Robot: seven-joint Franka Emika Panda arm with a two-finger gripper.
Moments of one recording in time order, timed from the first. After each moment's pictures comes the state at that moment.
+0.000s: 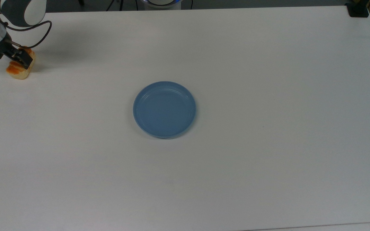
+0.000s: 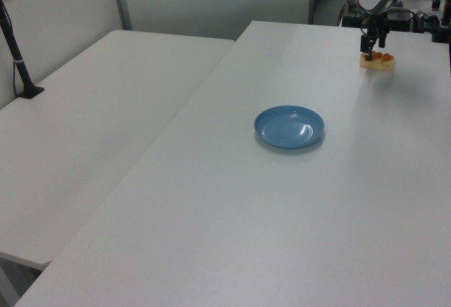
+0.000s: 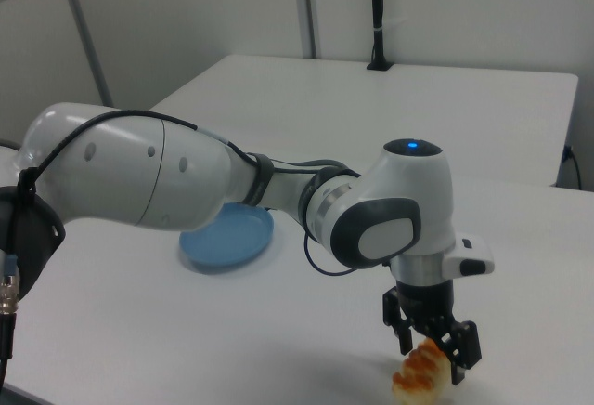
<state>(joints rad) -0.50 0.49 -0.19 -1.66 -0.10 2.14 -0.30</state>
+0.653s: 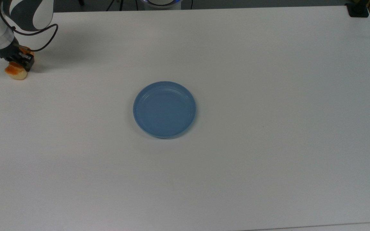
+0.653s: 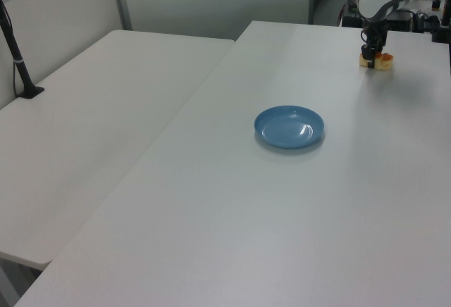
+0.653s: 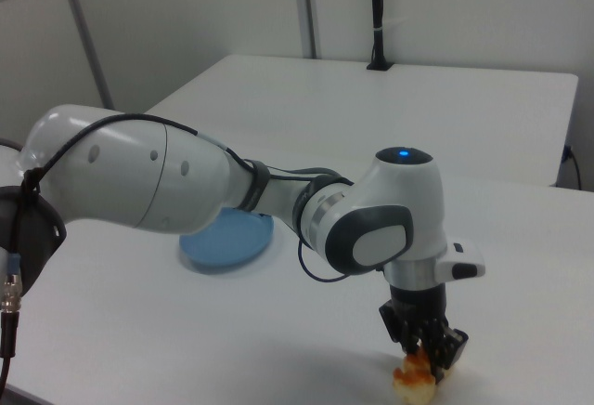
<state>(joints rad) -0.49 0.49 -0.18 -1.70 -0.11 2.18 -0.31</state>
